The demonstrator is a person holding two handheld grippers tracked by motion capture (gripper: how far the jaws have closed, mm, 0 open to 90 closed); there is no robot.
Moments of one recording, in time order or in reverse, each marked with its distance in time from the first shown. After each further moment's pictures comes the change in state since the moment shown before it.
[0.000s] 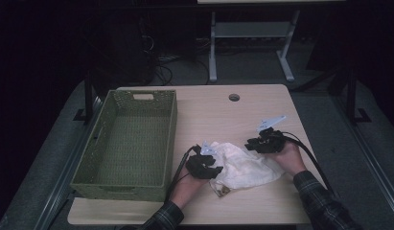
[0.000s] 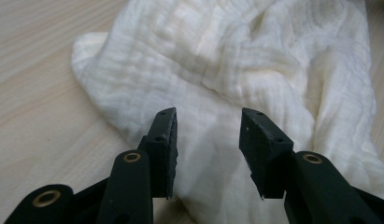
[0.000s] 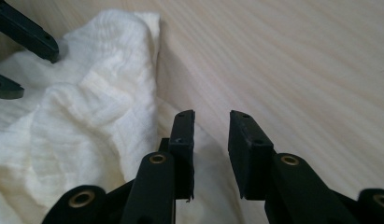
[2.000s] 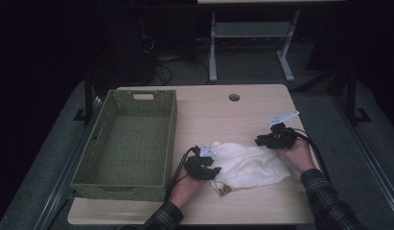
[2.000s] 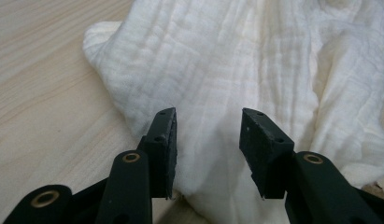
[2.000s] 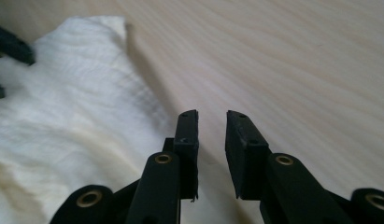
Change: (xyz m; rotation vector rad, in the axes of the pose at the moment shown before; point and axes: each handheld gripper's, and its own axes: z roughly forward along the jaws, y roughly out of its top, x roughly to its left) left arm 0.003 -0.003 -0.003 0.012 0.022 0.027; right arm -0.024 -0.012 -0.023 -0.018 -0.024 0.106
